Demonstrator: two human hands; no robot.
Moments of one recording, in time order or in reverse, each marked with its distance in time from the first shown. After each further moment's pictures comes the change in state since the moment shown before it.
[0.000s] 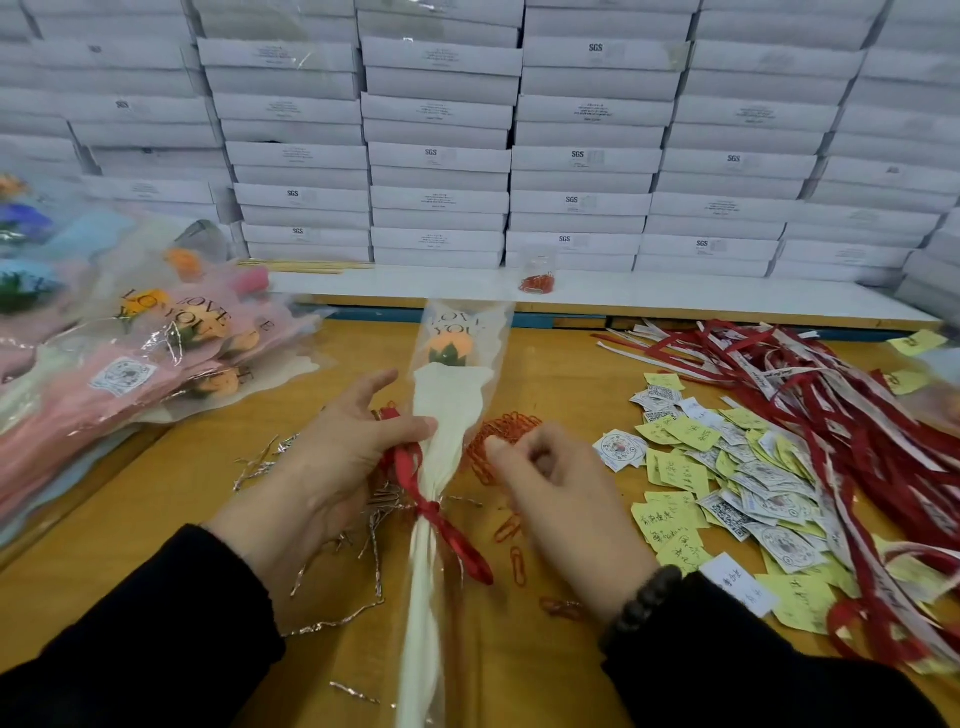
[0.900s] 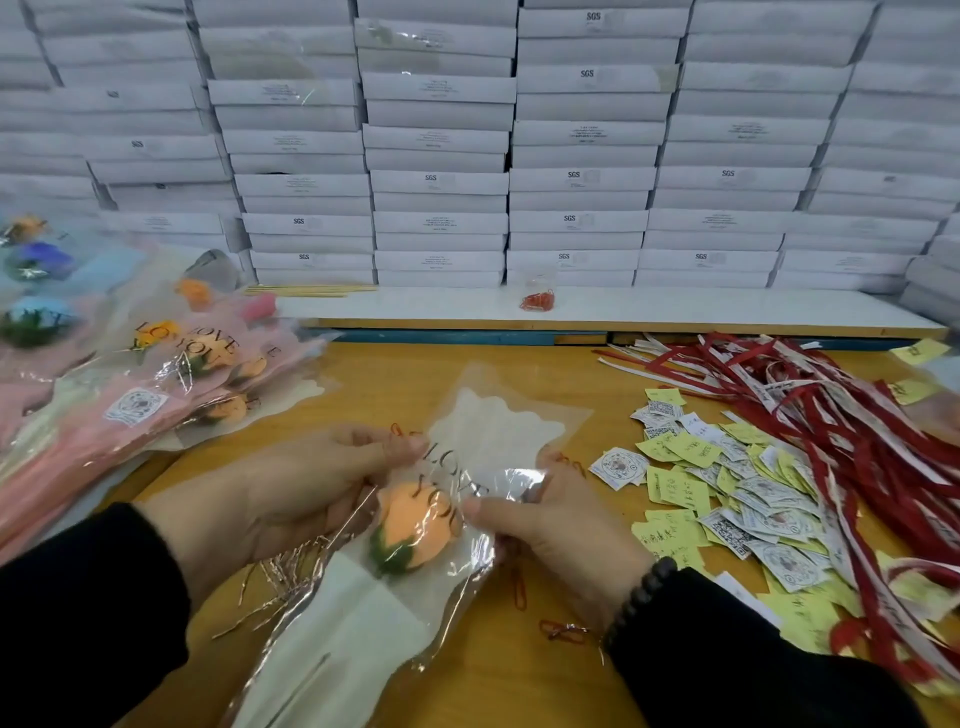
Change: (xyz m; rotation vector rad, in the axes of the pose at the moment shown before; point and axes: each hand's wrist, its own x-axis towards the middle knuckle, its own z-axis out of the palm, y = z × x) left_hand -0.017 0.031 -0.023 0.338 -0.286 -0.244; right_hand 0.009 0.012 -0.006 0.511 -0.392 0.087
